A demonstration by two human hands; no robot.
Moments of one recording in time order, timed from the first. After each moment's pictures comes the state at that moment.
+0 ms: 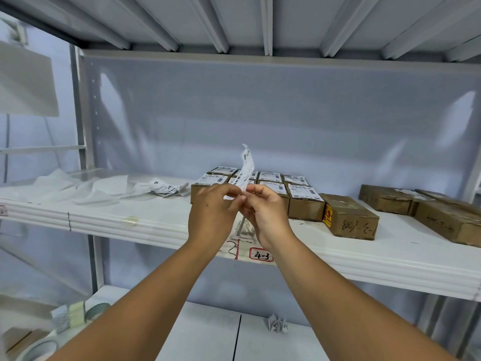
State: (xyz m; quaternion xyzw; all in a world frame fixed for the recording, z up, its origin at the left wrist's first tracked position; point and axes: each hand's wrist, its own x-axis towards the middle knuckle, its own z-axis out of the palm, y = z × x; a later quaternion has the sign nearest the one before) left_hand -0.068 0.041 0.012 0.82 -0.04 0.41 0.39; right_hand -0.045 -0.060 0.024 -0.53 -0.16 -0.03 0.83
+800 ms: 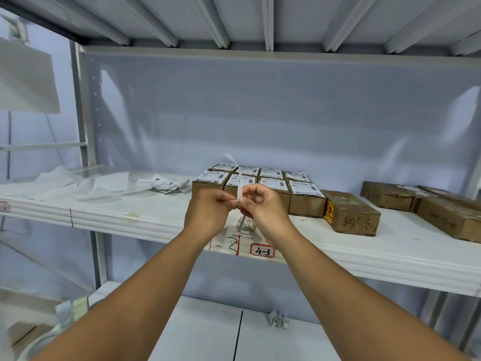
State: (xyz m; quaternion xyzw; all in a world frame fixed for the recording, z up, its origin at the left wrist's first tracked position) left_hand -0.073 0.050 0.017 0.82 0.02 0.26 0.51; right_hand -0.039 -0.065 0.017 -0.67 -0.23 -0.05 0.70
